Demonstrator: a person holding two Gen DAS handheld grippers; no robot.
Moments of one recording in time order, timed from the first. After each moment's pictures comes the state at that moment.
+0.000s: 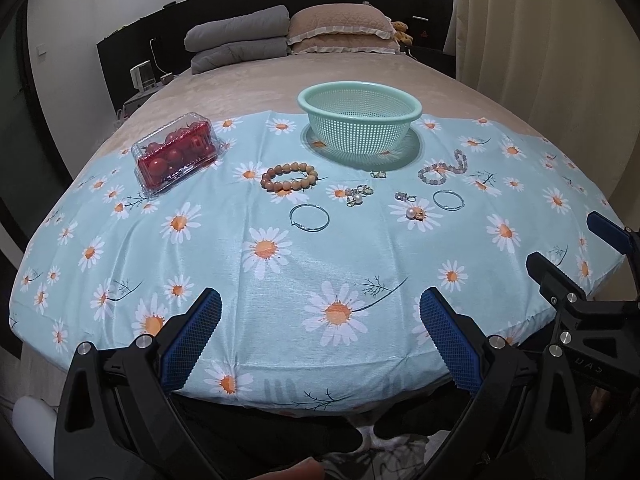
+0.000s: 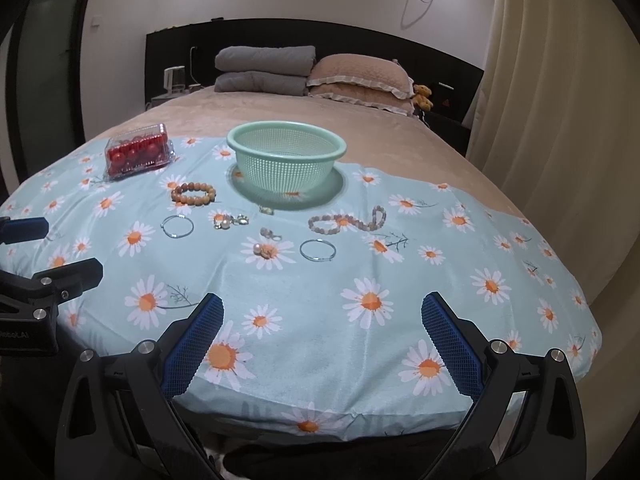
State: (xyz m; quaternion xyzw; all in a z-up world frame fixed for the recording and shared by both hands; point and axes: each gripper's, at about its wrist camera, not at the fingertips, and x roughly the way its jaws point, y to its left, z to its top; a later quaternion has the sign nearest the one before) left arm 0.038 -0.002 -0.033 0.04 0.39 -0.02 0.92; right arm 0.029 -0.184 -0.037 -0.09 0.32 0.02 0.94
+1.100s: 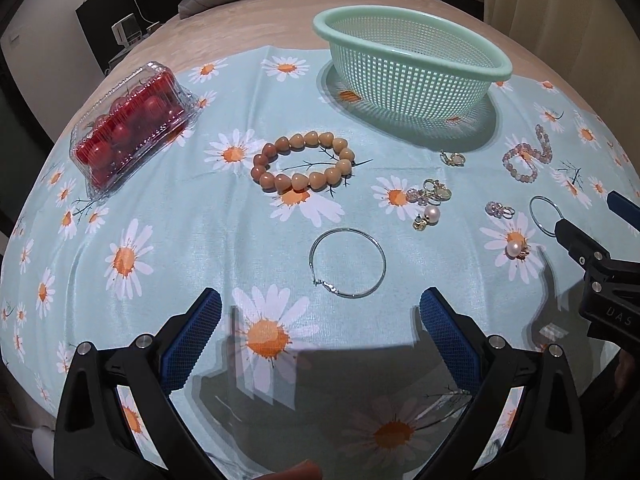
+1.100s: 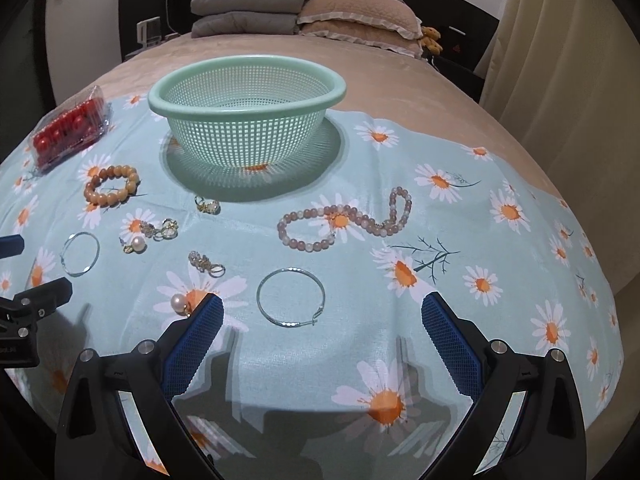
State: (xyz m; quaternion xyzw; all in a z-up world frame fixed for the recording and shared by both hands) left arm 0.189 0.014 -0.097 0.05 0.50 -0.01 0.86; right arm 0.196 -0.191 -0.094 -0.08 0.43 0.00 0.90
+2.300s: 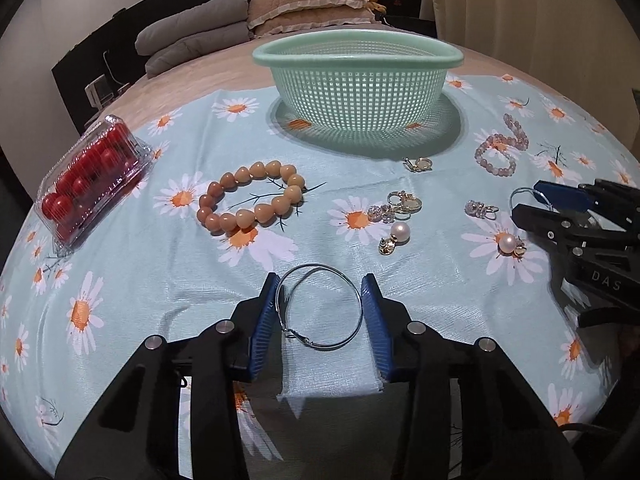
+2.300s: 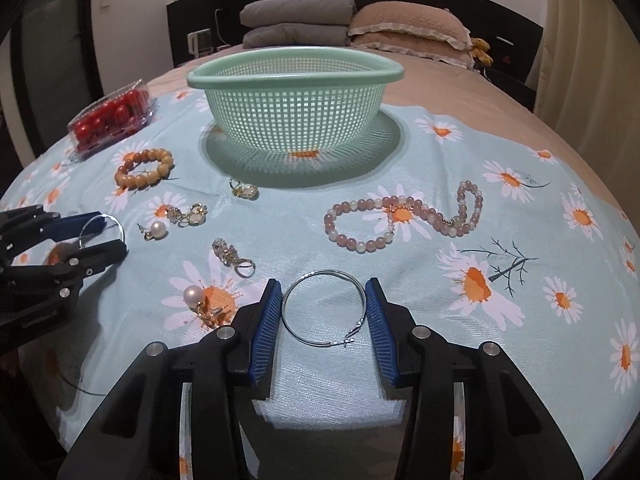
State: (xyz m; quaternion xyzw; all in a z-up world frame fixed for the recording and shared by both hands) left arm 0.186 -0.007 -0.122 0.08 0.41 -0.08 0.90; right arm 0.198 -0.203 -0.130 -0.05 0.39 0.12 0.91
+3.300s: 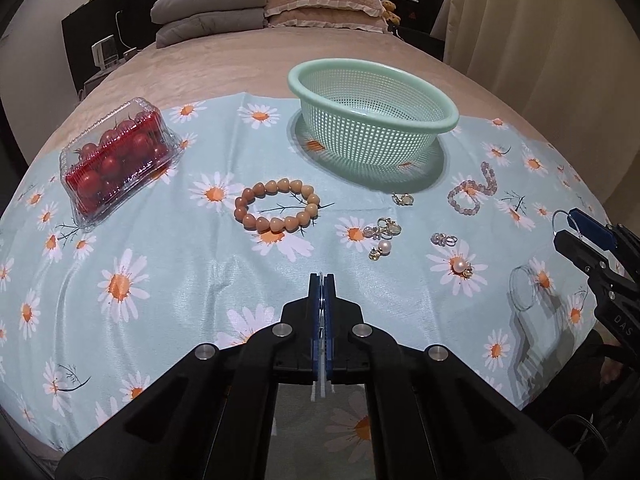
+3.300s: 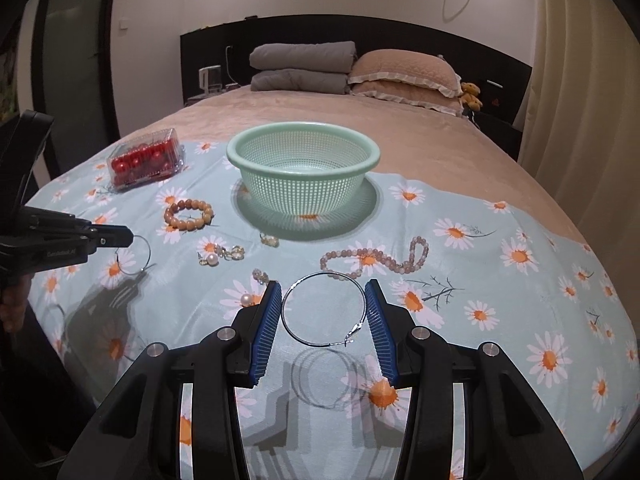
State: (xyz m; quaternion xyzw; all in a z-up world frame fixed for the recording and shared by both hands) left arm 0.165 0.024 -0.063 0.01 0.44 -0.09 0.90; right arm 0.129 -0.211 -0.047 -0.08 0.31 0.11 0.94
